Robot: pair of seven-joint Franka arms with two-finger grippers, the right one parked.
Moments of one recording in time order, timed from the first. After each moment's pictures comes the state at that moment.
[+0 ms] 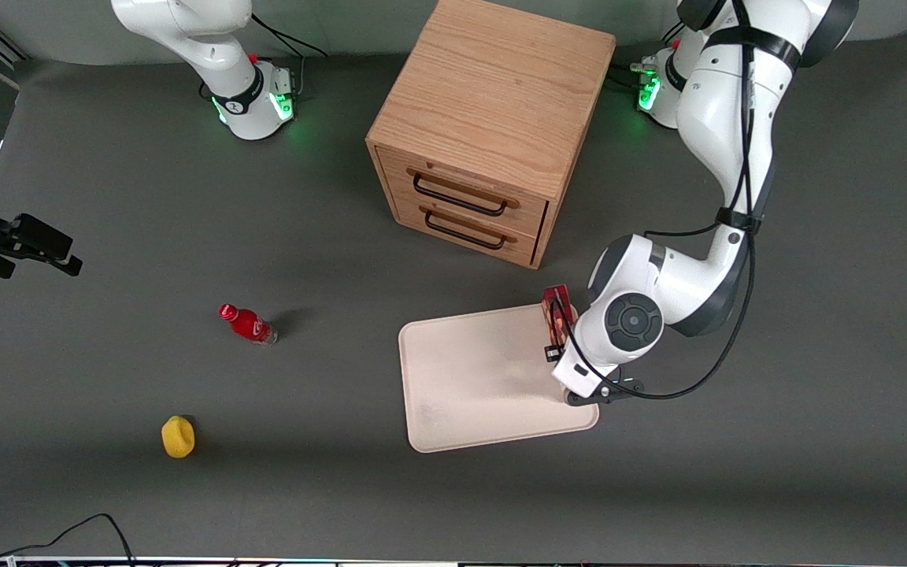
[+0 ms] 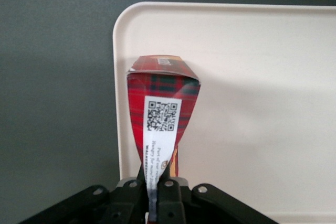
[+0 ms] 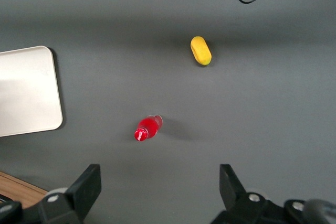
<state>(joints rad) -0.35 0.75 -0.12 -1.39 0.00 2.09 -0.61</state>
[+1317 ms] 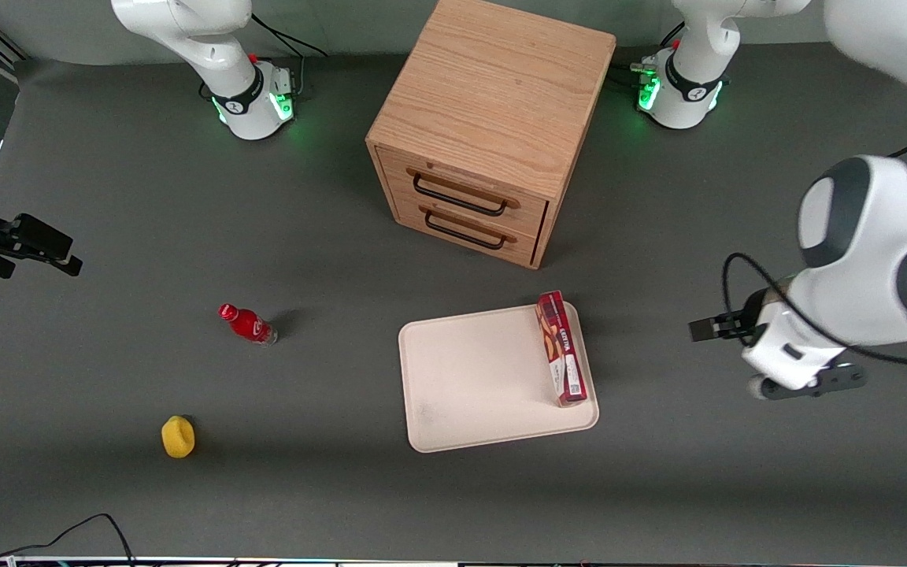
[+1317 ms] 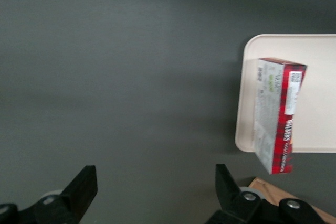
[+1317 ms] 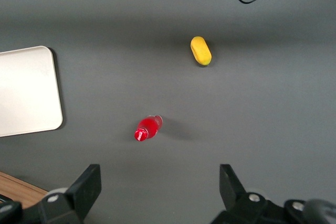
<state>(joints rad) -0.07 0.42 -0.09 -1.32 0.01 1.60 -0.32</state>
